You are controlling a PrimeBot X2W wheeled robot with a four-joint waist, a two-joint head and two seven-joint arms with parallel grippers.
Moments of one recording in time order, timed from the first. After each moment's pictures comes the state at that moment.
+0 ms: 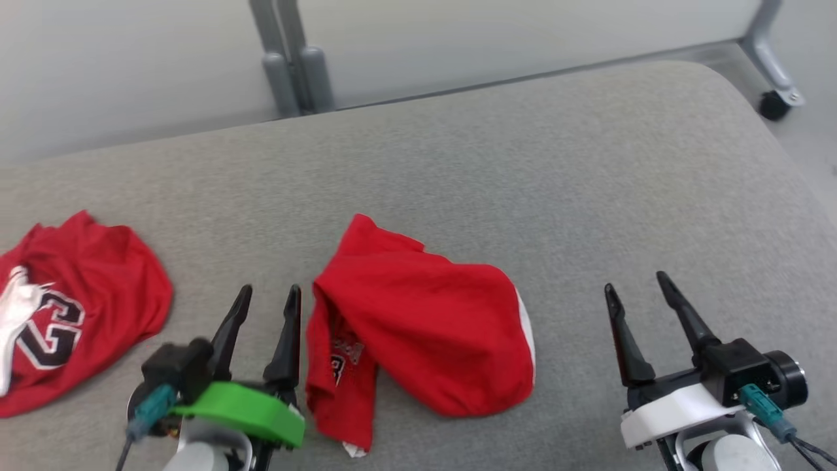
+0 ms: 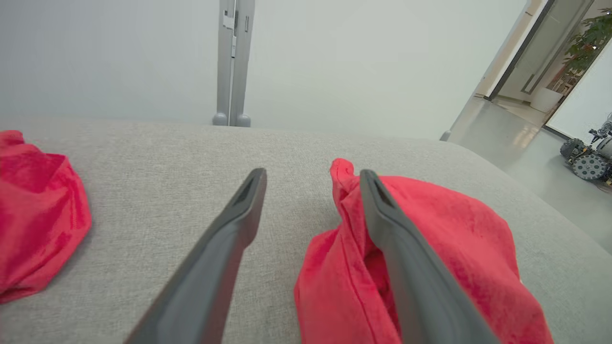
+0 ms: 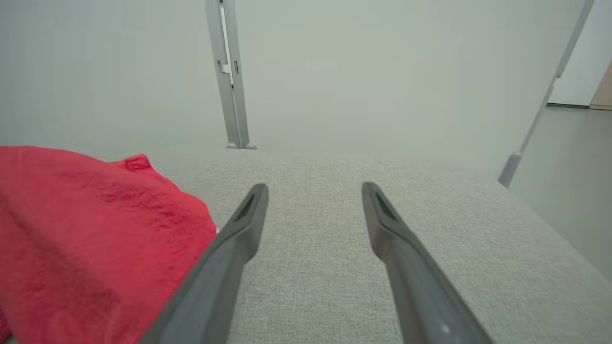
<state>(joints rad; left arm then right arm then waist) -0.17 0.28 -0.46 0.21 -0.65 0.06 -0.26 0.00 -0.08 0.07 0.08 0.04 0.13 -0.26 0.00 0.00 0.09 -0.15</state>
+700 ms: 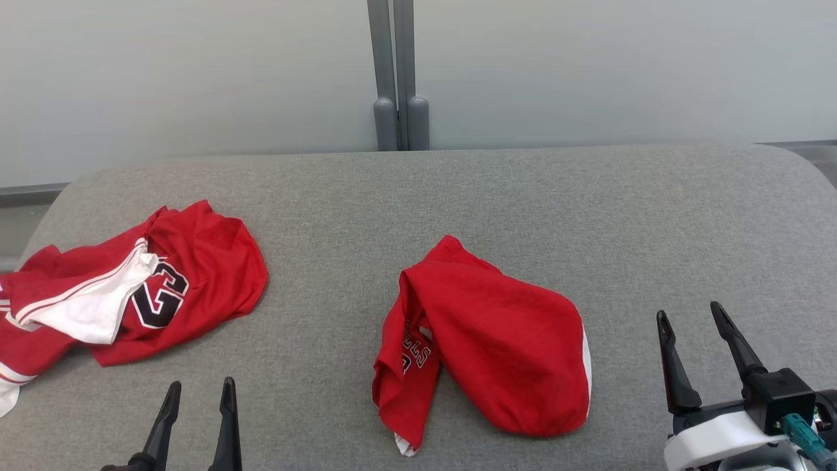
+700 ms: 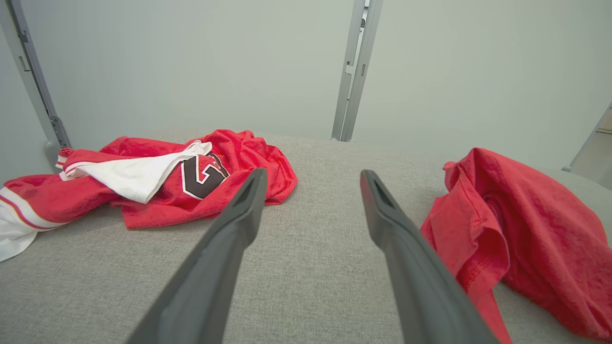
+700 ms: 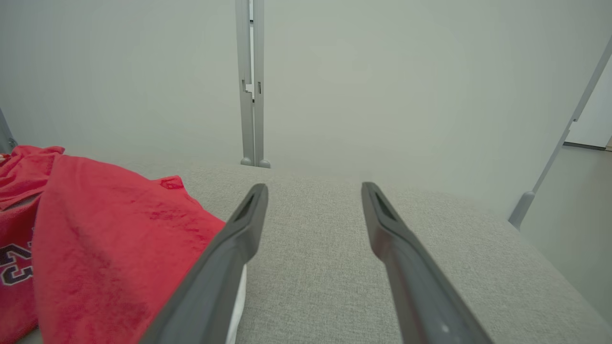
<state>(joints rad) 0.22 0.10 -0.03 0.03 -0.28 -0.10 -0.26 0.09 -0.09 -0.05 0.05 0.01 0.13 -0.26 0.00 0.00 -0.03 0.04</state>
